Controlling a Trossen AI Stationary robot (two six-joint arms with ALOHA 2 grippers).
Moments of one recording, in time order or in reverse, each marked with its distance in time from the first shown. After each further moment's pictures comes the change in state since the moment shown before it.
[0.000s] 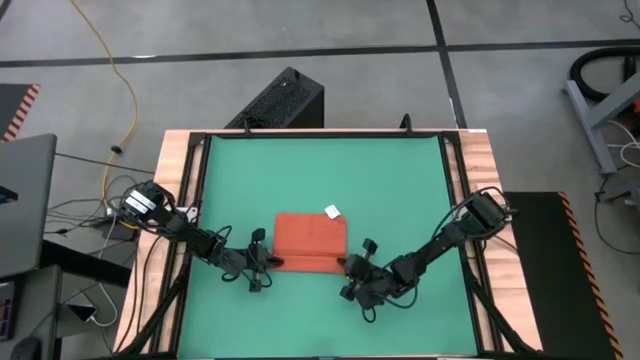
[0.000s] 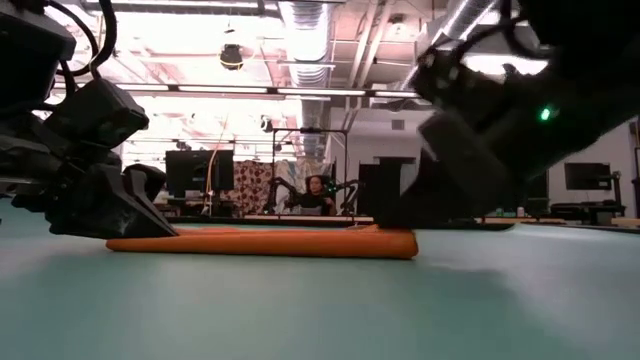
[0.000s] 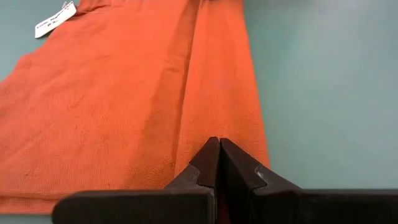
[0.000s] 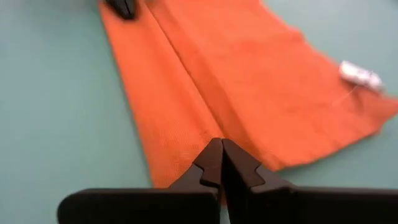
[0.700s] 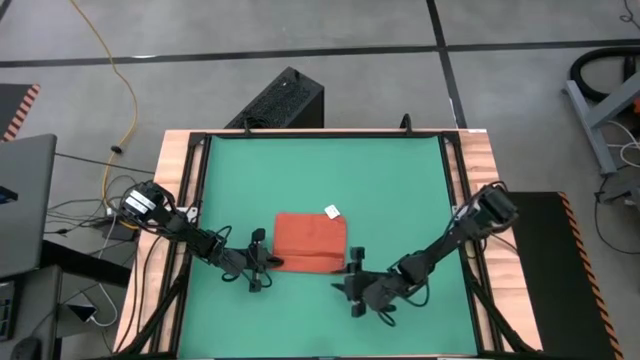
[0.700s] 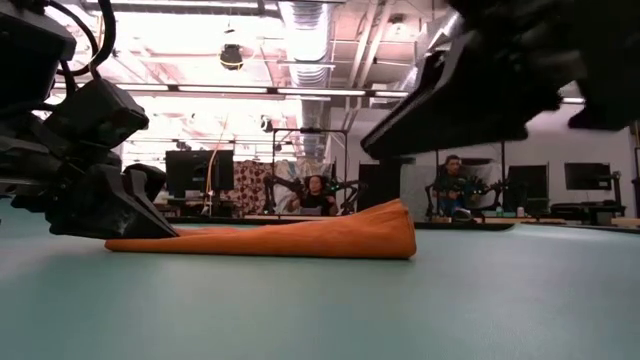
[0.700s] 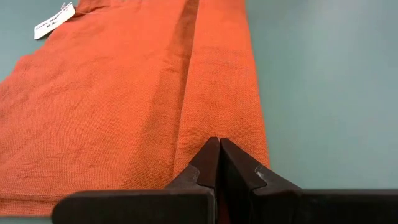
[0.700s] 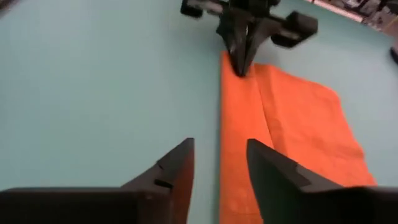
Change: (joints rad) left arm 0.001 0.001 -0.002 -0.002 0.004 0.008; right arm 0.028 -0.116 0.002 0.143 -0.205 -0.599
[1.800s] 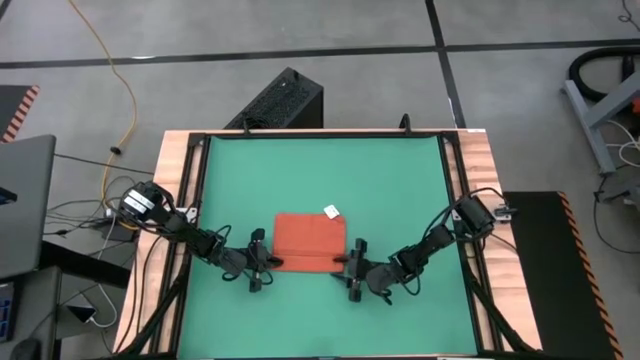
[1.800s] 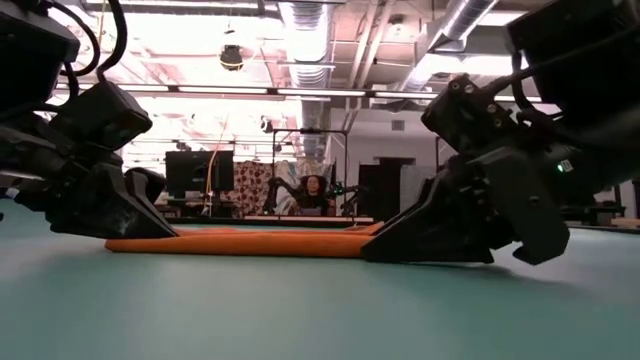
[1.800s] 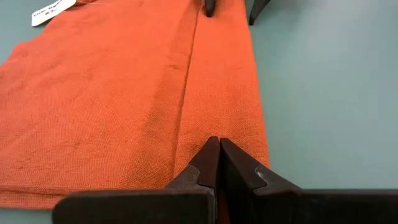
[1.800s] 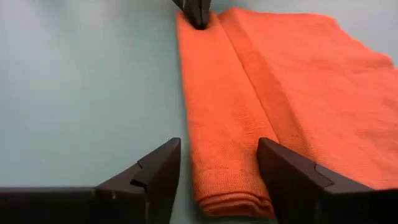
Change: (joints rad) left arm 0.011 0.000 -0.003 -0.014 0.019 -0.061; right arm -0.120 0.323 -0.235 0.494 -0.025 0.226
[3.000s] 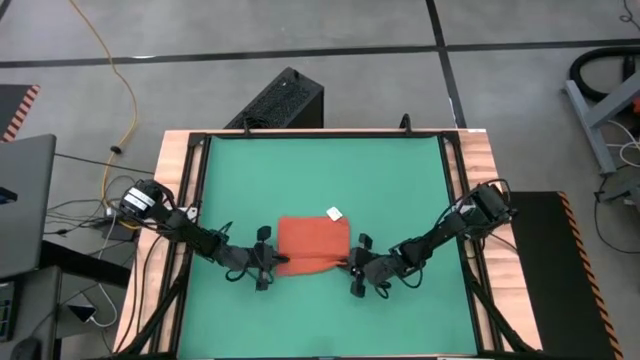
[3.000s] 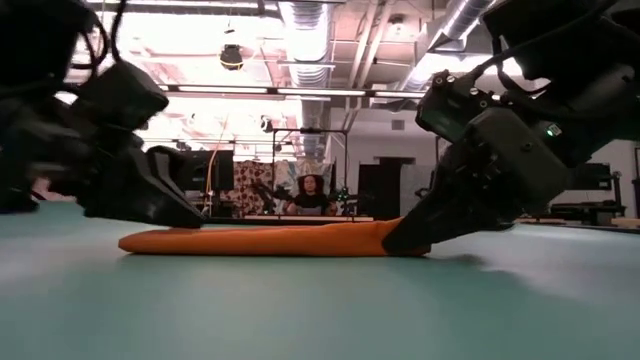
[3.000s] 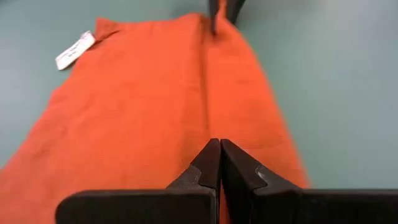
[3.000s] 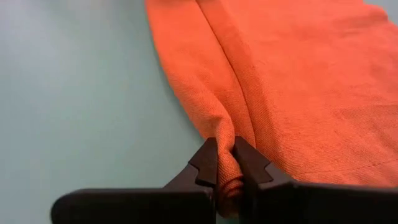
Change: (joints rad) left arm 0.035 -0.031 0.058 0.115 -0.036 0.232; right arm 0.001 -0.250 -0.010 -0.293 -0.168 0.208
